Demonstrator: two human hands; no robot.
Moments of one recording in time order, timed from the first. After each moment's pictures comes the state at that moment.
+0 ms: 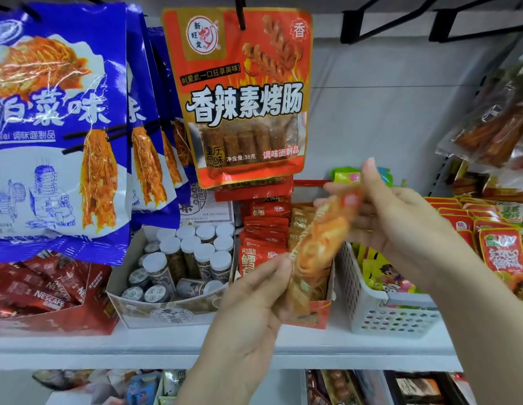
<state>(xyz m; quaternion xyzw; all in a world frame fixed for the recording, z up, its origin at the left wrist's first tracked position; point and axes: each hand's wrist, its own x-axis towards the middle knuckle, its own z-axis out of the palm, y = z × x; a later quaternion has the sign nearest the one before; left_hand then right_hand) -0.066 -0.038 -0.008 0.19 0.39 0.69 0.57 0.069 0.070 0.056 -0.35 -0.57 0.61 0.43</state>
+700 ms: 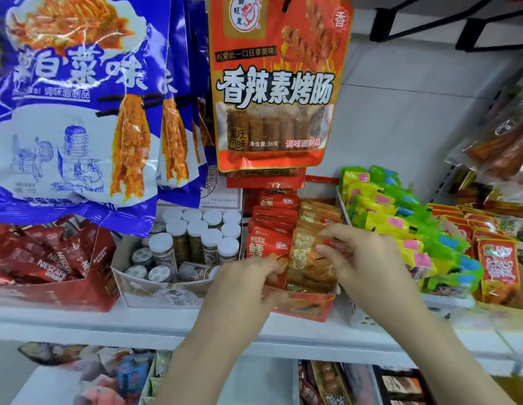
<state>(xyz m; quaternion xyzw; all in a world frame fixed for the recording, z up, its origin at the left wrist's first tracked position) -0.117 -0.033 -0.040 0.64 0.69 0.33 0.11 0.051 0.049 -0.001 -0.40 -0.85 0.08 0.34</state>
